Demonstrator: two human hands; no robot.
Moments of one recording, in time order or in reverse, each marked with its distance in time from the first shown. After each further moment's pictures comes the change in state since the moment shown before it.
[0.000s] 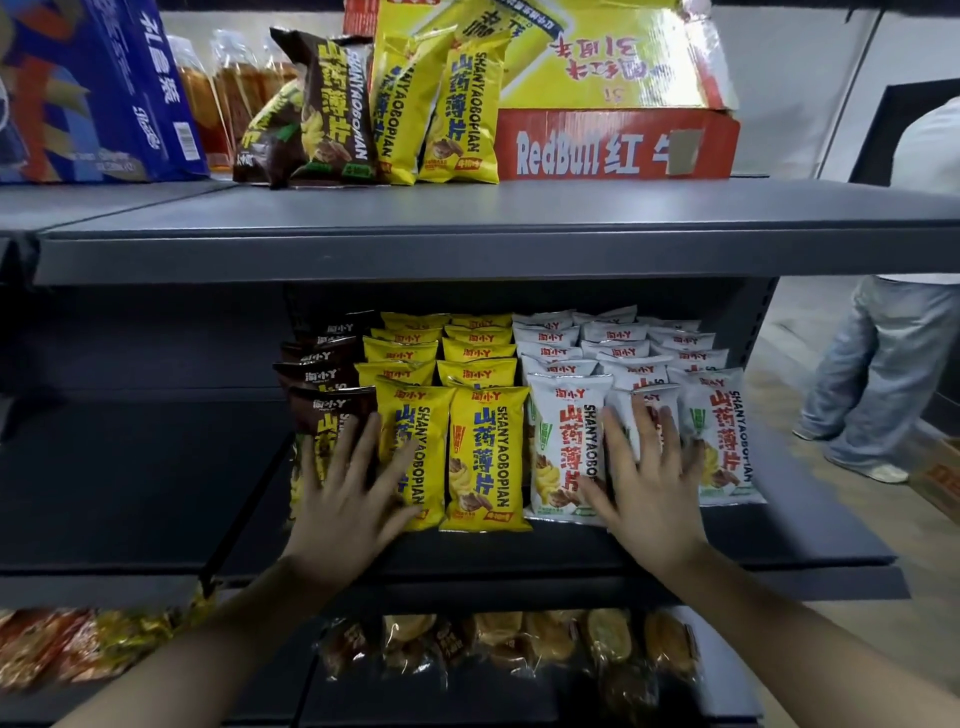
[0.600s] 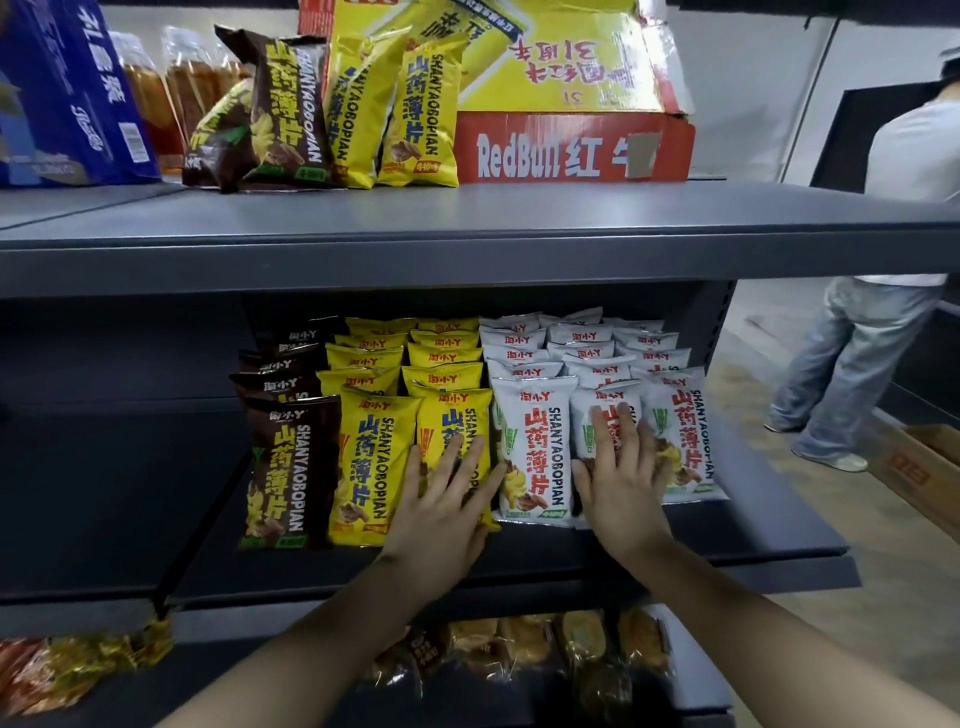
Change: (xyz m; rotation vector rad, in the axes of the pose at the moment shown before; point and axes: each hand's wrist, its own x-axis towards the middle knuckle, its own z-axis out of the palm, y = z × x) left_hand 0.040 0.107 0.001 -0.020 -0.089 0.188; right_hand 0.007 0.008 0.022 0.256 -0.113 0.210
